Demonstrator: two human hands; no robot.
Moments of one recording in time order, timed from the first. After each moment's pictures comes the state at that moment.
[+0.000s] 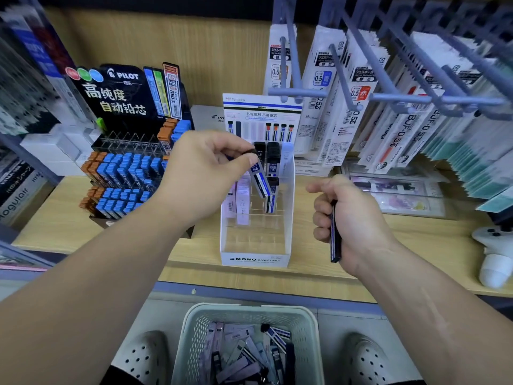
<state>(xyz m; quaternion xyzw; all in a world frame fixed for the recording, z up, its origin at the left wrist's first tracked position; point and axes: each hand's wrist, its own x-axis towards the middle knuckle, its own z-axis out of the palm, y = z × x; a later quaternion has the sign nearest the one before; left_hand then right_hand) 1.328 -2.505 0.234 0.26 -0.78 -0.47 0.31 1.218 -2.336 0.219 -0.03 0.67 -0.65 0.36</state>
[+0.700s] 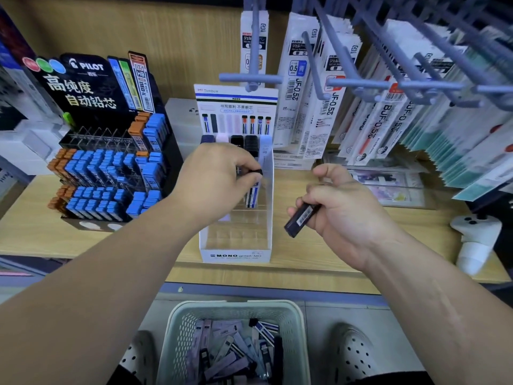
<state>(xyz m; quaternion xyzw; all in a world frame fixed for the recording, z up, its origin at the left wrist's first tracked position) 1.298 -2.489 0.209 0.17 -0.92 -0.23 0.26 1.203 -2.318 0.222 -0.07 0.58 -0.71 0.40</state>
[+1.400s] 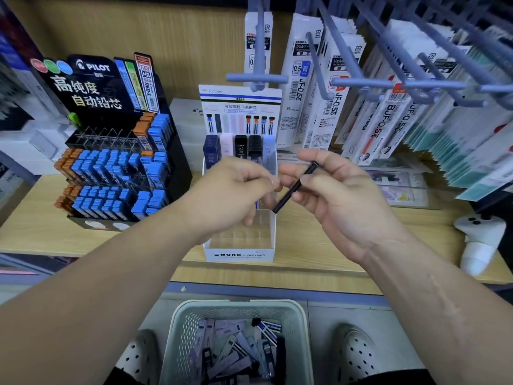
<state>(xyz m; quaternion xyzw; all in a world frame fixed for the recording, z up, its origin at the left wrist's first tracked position) 1.309 -2.461 0.228 0.24 -0.79 -0.56 0.06 1.203 -2.322 0.224 -0.16 0.54 -0.74 0.36</state>
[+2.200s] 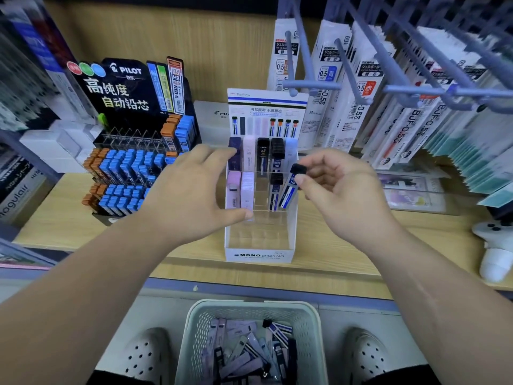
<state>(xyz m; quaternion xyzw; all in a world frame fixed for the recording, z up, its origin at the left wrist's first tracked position) 1.363 -2.518 0.215 0.24 -0.96 -0.11 0.08 1.202 -2.342 0.209 -0.39 0.74 -0.54 0.12</state>
